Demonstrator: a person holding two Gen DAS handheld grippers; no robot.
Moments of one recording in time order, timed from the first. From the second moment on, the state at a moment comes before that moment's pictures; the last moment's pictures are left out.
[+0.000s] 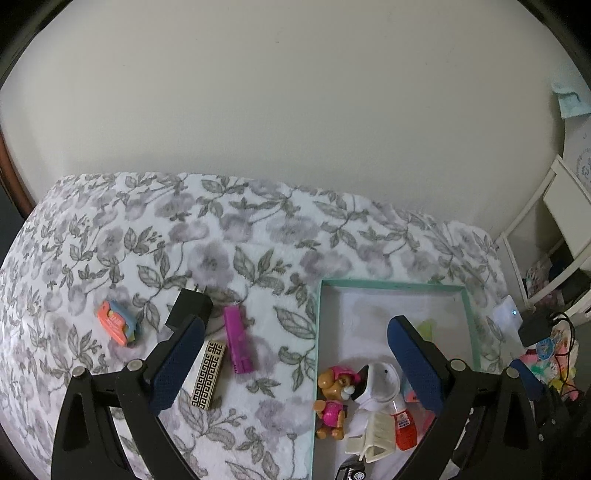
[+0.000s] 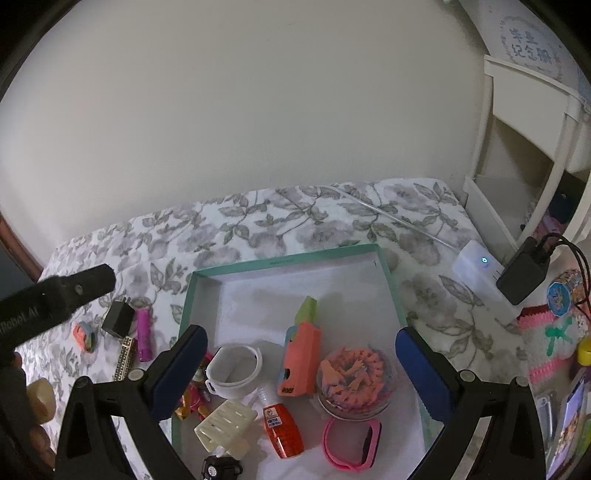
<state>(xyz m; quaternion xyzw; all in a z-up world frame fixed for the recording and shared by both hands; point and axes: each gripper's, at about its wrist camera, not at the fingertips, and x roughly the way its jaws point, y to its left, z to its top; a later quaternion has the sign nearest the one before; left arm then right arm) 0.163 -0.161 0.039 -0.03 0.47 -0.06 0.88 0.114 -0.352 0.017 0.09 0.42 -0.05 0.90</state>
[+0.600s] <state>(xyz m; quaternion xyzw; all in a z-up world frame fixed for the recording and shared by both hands) 0.184 0.019 0.023 -0.14 0.46 0.05 0.88 0.119 -0.272 0.043 0.03 0.36 0.01 0.93</state>
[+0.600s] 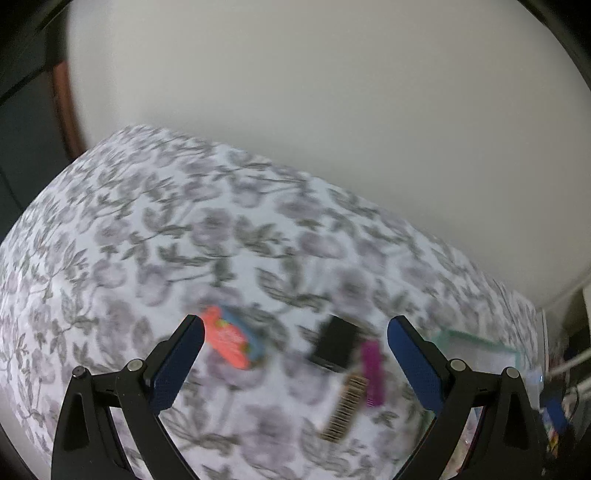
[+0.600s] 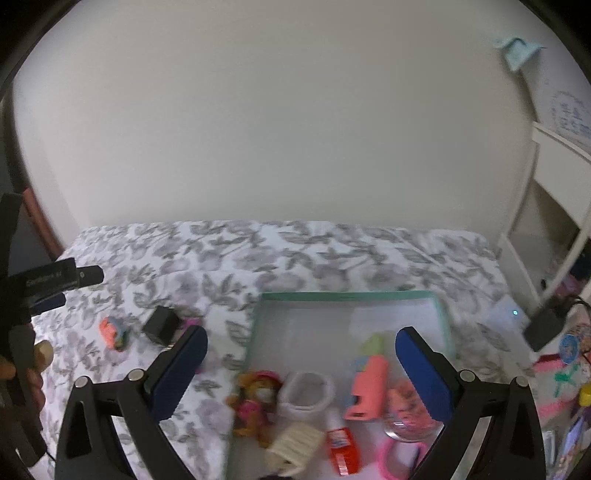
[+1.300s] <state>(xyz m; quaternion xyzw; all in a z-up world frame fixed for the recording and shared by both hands) 0.209 0.103 -0.058 -0.21 0.52 0.06 0.83 0.162 -0.131 -0.045 -0.01 0.44 0.09 0.89</state>
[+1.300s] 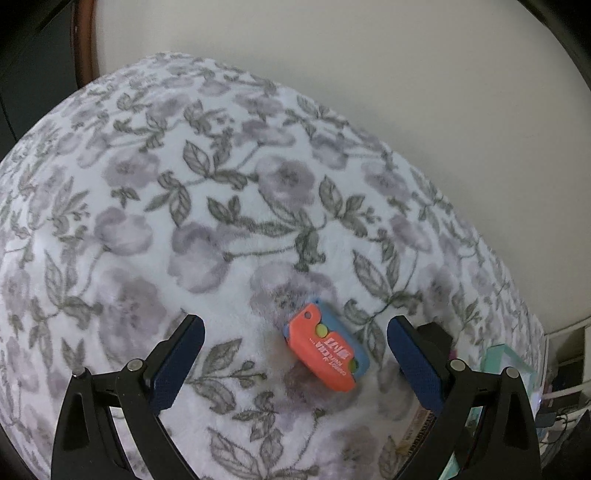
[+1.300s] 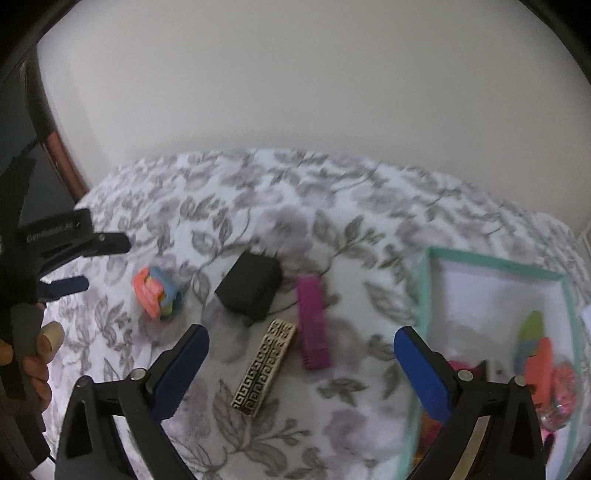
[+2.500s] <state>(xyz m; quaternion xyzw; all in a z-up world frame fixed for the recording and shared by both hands) 0.221 0.047 -0.088 -0.12 0.53 0.00 0.84 0.155 -0.101 -0.090 -0.07 0.47 0.10 0.87</state>
